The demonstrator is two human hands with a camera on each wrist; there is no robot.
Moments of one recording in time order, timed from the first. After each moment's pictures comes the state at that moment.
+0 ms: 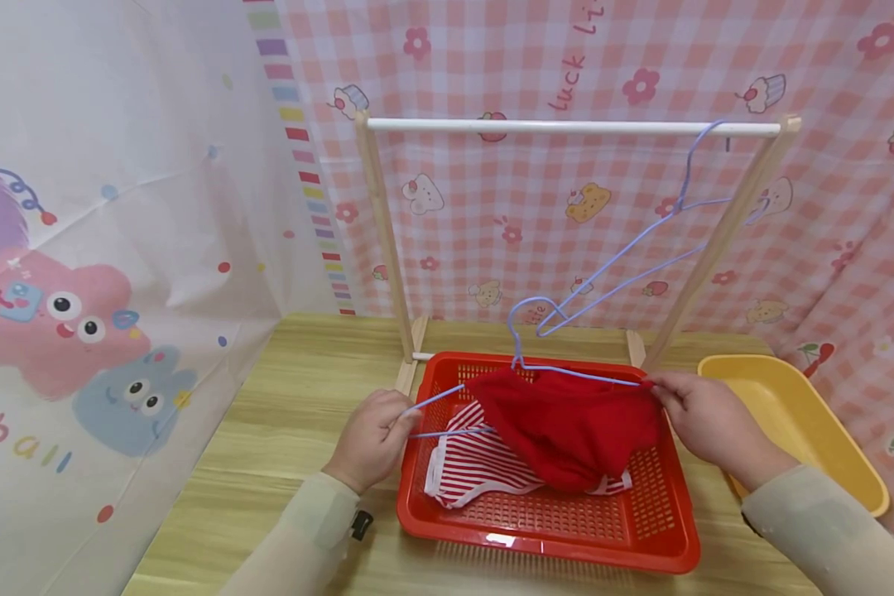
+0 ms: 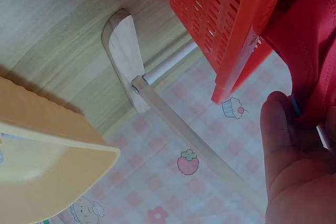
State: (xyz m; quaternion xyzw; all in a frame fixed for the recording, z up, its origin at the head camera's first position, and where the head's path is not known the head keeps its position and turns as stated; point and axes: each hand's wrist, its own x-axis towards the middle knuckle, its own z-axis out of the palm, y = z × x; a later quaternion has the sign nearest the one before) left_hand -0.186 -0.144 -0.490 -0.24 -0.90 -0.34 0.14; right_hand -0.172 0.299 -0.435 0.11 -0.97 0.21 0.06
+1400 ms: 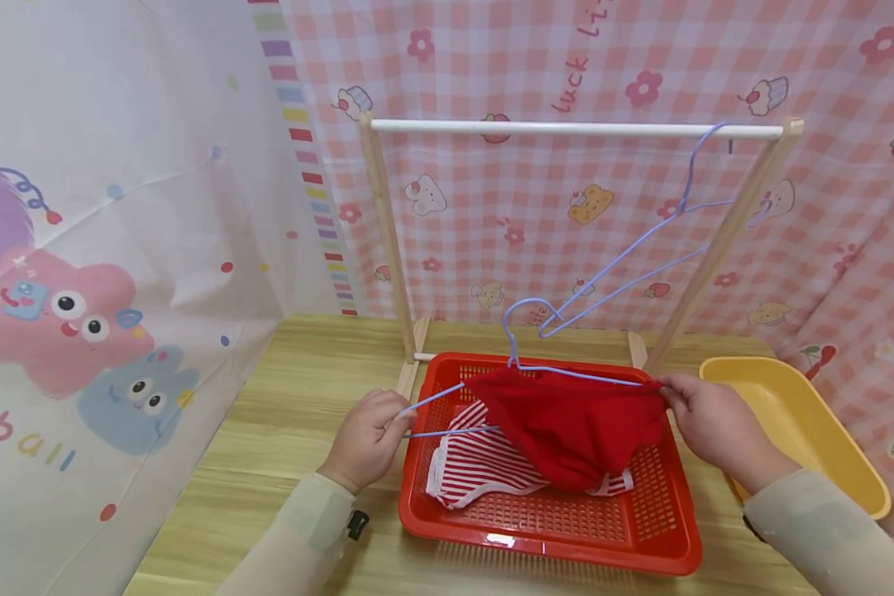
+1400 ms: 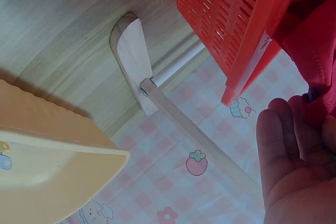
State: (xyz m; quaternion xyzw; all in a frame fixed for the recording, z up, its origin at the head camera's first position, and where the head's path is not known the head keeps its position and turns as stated) left_hand -0.186 -0.153 -0.489 -0.26 -0.89 -0.34 0.16; right_hand -0.170 0.302 -0.439 0.09 -0.97 0.20 0.07
